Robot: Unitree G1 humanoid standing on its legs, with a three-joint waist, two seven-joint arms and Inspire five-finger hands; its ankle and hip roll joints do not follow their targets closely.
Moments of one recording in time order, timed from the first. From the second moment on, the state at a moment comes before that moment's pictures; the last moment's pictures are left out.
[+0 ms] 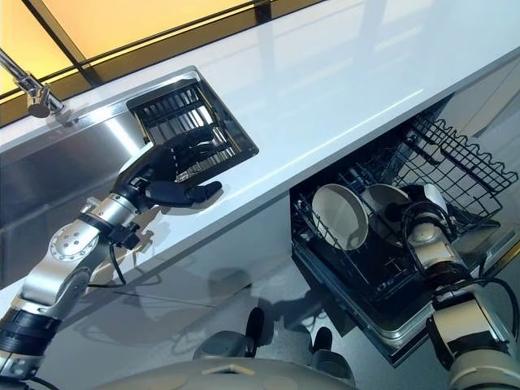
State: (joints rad) left arm -0.05 0.76 -0.08 -0.16 -0.55 -0.04 -0.21; right arm -0.50 -0.68 0.32 0.90 0.04 0.10 -0.21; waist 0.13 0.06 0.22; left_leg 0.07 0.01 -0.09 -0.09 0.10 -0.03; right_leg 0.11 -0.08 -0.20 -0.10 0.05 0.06
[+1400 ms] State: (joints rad) left arm -0.05 0.76 -0.07 -0.16 -0.55 -0.05 -0.26; right arm -0.33 -0.79 0.04 0.54 -0.02 0.10 -0.36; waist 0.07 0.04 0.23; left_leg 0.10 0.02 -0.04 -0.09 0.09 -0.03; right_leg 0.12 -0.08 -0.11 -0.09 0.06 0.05
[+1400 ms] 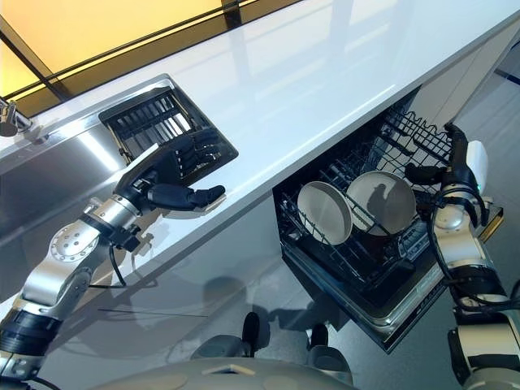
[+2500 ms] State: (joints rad) left arm -0.05 0.72 -0.06 -0.16 -0.55 -0.07 -0.26; right arm -0.29 -0.73 0.21 0.73 -0.10 0.25 -0.07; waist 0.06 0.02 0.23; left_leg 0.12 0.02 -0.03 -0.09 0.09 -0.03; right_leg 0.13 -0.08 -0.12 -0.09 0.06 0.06
